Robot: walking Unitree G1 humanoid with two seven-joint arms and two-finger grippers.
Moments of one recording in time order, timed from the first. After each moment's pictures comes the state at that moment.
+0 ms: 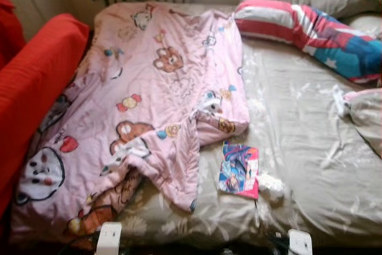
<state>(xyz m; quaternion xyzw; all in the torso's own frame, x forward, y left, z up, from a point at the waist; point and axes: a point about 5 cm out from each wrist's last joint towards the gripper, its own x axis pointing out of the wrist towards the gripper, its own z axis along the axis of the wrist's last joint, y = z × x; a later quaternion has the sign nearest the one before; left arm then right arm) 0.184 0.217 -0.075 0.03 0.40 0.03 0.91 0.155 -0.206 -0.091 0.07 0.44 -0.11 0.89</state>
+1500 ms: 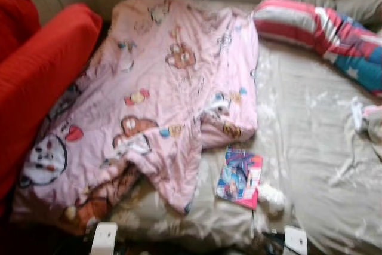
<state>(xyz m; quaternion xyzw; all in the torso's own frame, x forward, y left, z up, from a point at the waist) 0.182 0.218 -0.075 0.03 0.40 0.03 0.91 0.161 -0.205 -0.088 0.08 0.43 -0.10 0.90</state>
